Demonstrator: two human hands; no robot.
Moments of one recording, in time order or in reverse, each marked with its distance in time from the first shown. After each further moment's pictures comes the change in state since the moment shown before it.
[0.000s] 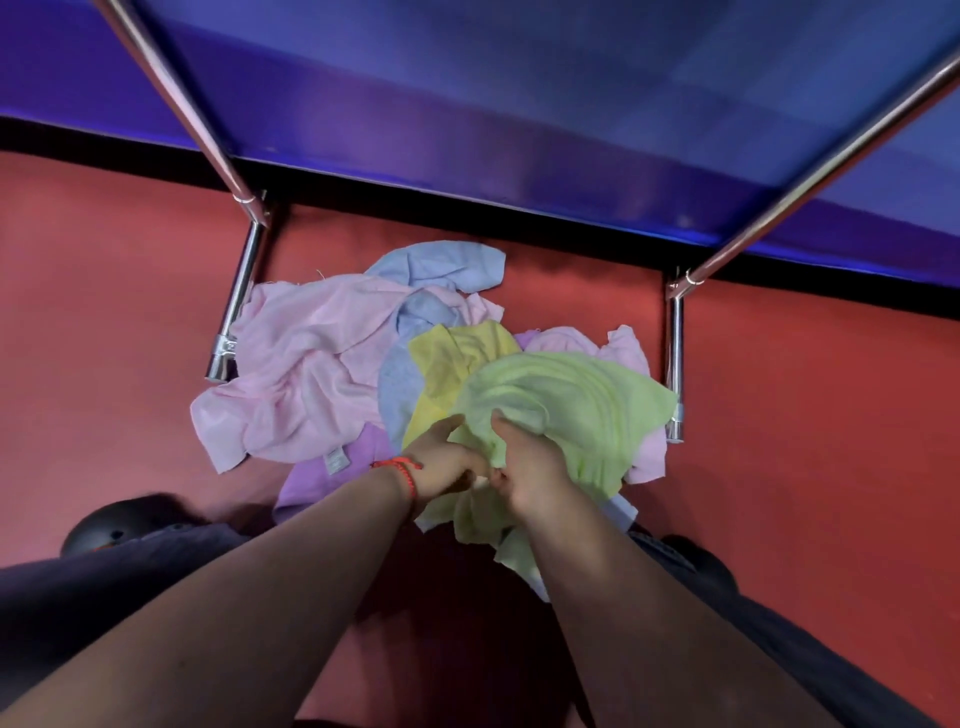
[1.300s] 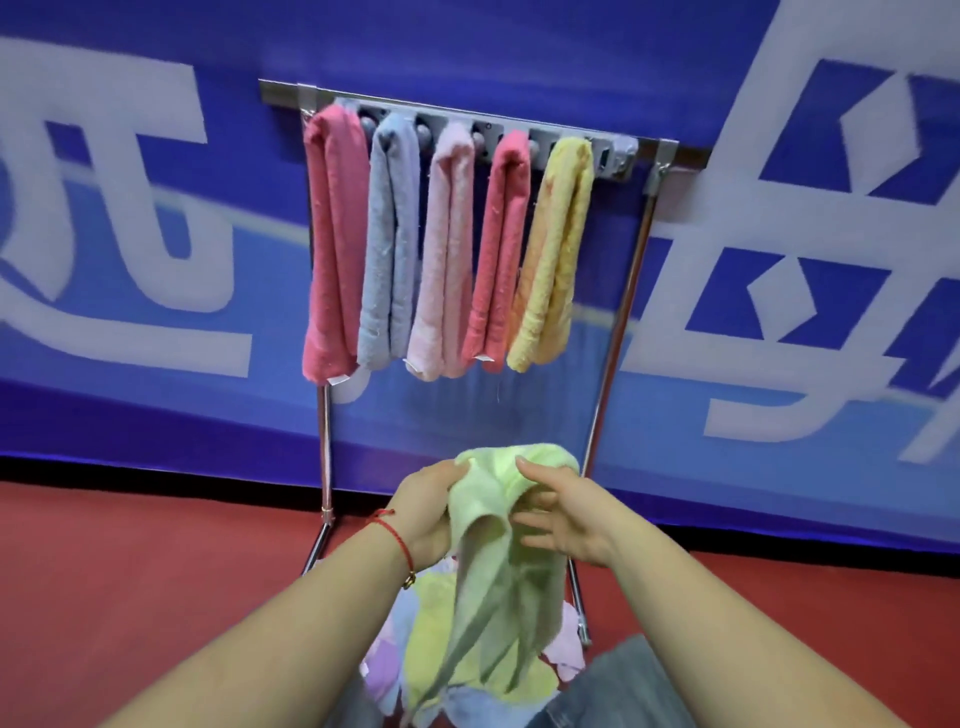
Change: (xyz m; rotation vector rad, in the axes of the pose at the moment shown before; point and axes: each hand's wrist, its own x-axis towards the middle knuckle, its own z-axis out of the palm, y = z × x) left_hand -0.436 0.065 0.046 -0.567 -0.228 0.679; right_hand -0.431 -0.021 -0.155 -0.122 -0.485 -0.687
